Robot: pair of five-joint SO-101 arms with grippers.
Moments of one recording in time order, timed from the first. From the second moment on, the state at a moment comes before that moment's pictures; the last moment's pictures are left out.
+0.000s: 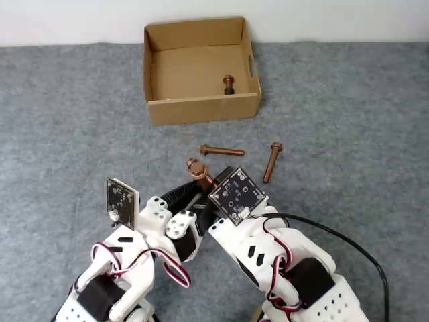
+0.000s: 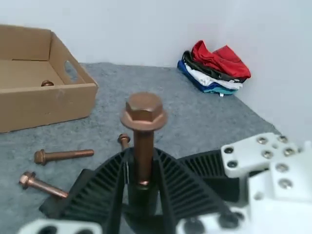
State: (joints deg) left arm 36.2 -94.0 77.1 44.6 29.8; right arm -41.0 -77.5 61.0 56.8 8.9
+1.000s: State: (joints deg) left arm 34.2 -93.7 74.6 50.1 22.6; right arm -41.1 -77.5 61.0 56.8 9.0
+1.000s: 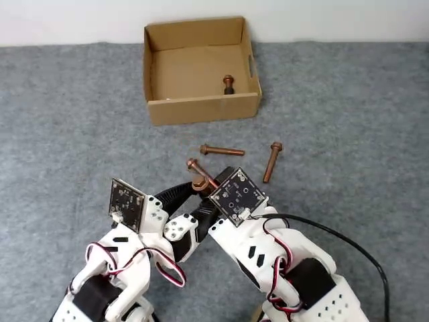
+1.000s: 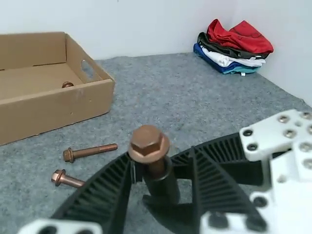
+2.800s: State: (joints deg) left arm 9.0 -93.9 74.0 64.0 10.2; right arm -18.2 -75.3 54.4 56.8 0.2
